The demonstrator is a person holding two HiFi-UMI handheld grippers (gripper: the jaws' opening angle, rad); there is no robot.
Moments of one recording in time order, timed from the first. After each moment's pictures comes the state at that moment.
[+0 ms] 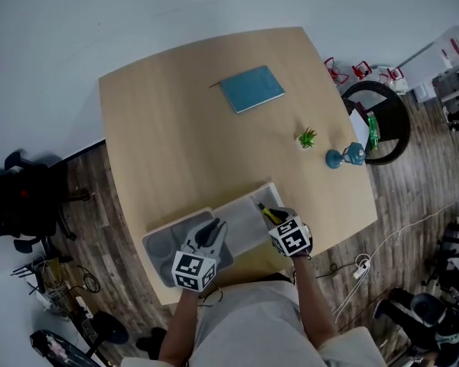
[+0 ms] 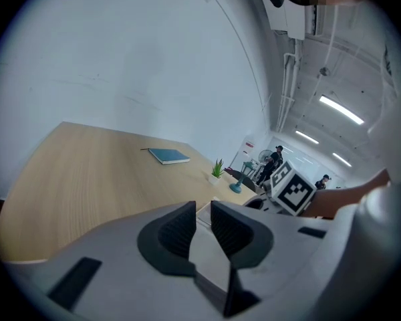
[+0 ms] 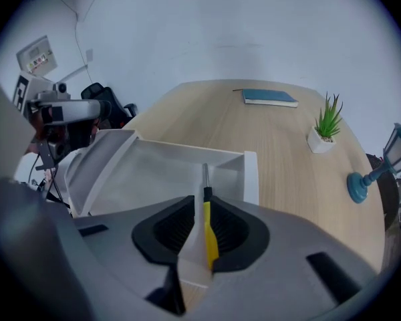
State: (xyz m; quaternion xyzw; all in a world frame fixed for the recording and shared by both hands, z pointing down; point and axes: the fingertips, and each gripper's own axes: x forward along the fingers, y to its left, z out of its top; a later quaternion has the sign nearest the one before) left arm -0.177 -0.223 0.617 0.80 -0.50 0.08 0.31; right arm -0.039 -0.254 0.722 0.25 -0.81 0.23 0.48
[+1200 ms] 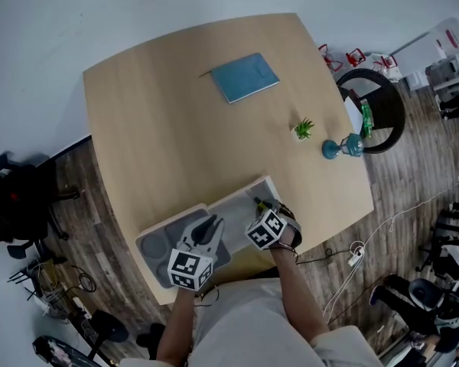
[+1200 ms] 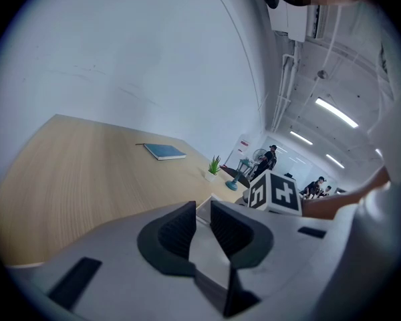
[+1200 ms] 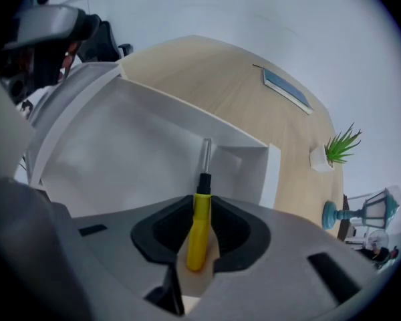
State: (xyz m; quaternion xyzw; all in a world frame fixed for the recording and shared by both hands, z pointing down) left arm -0.176 -0.227 0.630 0.81 -0.48 0.08 0.33; right arm -0.040 -0.252 0.768 0.24 -0.71 0.11 0.65
